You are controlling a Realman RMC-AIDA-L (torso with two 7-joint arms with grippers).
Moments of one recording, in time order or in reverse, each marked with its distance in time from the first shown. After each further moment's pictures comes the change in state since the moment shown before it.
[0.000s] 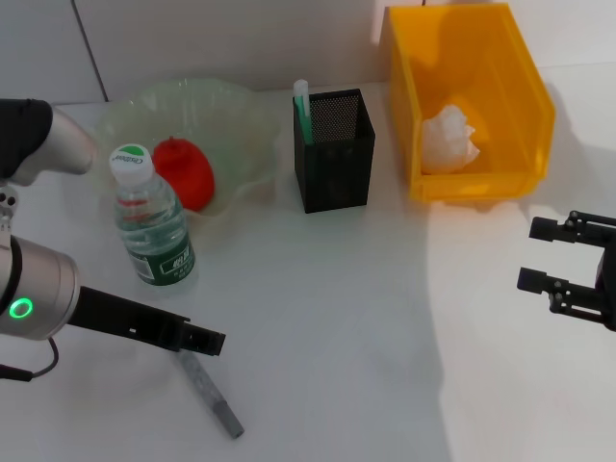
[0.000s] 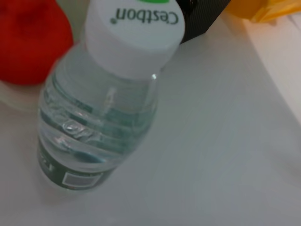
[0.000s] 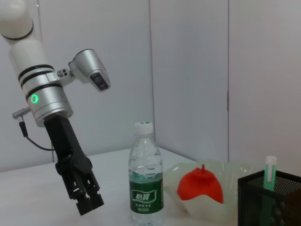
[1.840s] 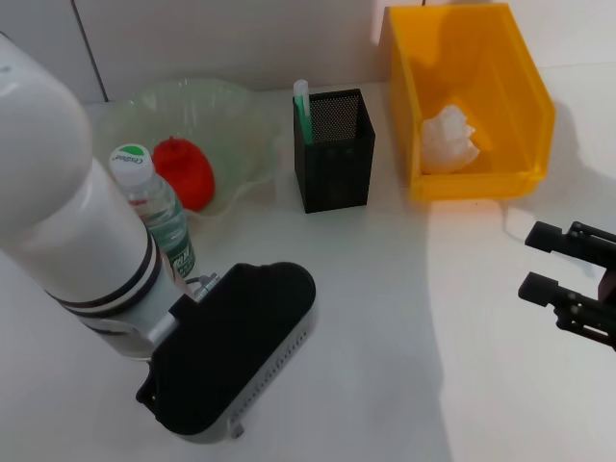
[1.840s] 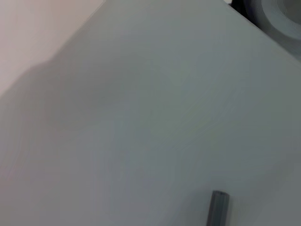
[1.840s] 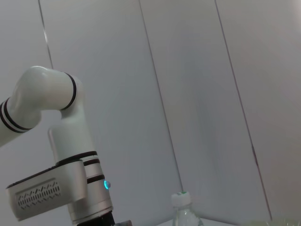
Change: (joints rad) left arm -0.324 0.095 0.481 -0.052 0.054 0.075 1.210; right arm -0.043 0.049 0.078 0.090 0.050 -0.172 0.072
